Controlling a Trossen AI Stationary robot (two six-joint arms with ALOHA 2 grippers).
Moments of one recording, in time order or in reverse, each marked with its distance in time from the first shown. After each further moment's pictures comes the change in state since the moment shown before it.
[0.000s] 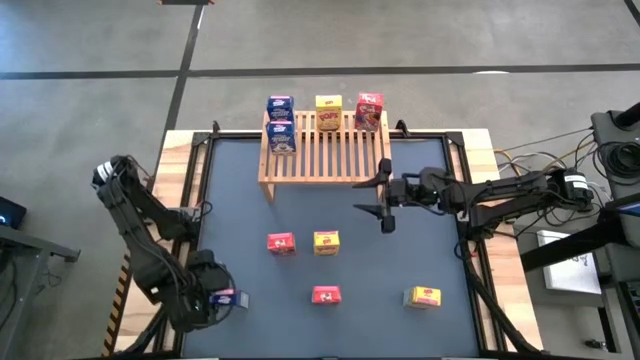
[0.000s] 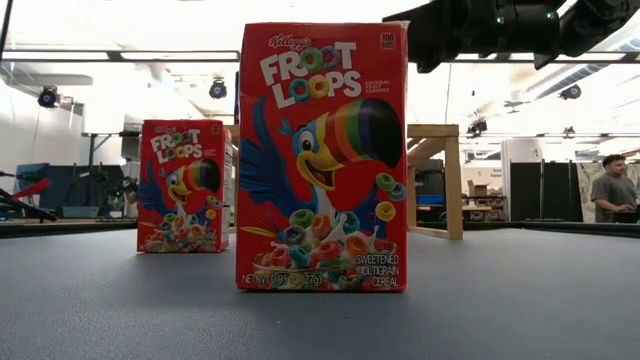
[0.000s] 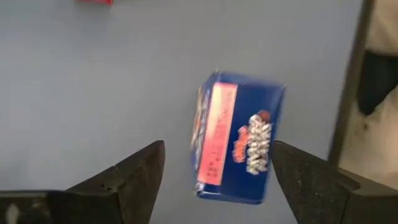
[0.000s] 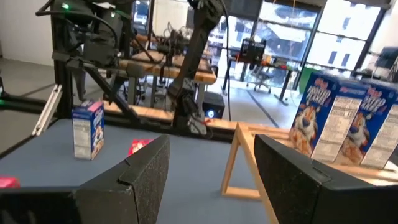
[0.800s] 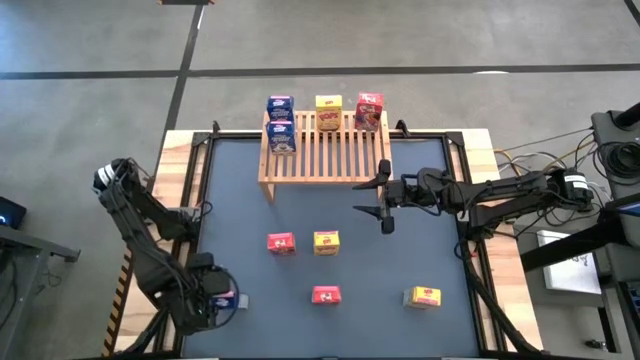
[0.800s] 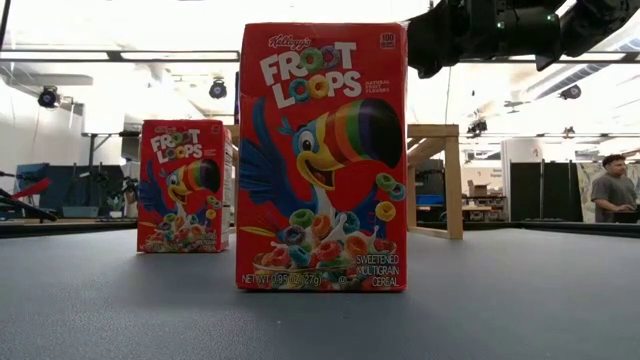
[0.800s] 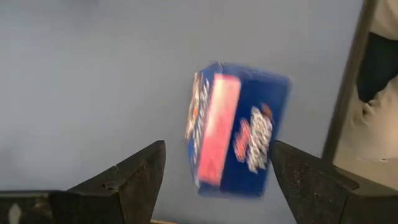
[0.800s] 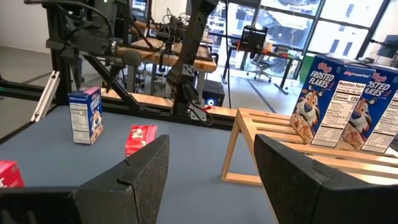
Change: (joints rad) left arm 0.003 0.035 0.025 -0.019 0.058 -0.011; right arm 0.000 0.000 0.000 -0.048 0.009 -0.007
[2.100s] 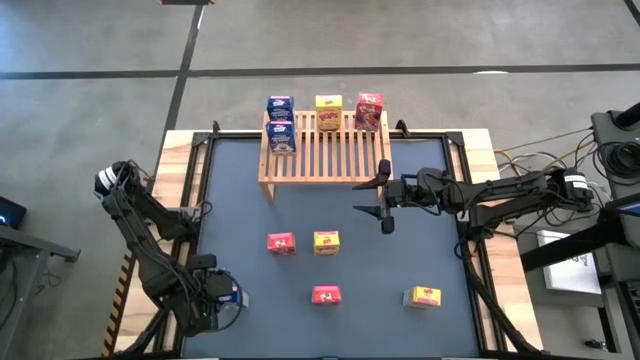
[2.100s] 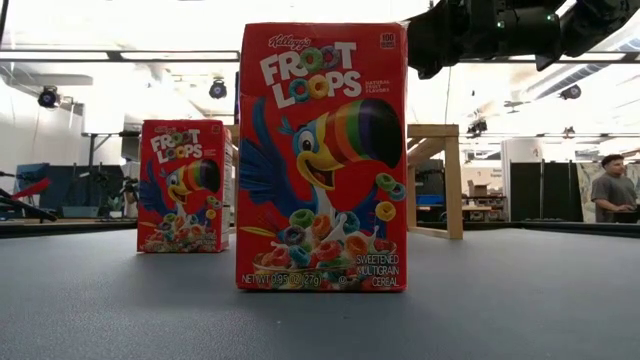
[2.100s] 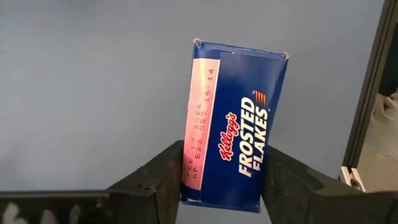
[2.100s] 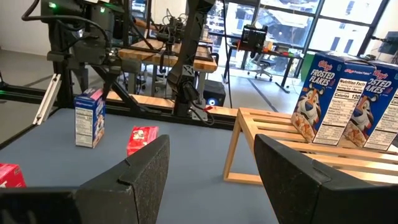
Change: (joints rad) left arm 0.001 0.032 -0.040 0.040 -0.008 0.039; right arm 0.000 0.000 0.000 0.001 0.000 0.019
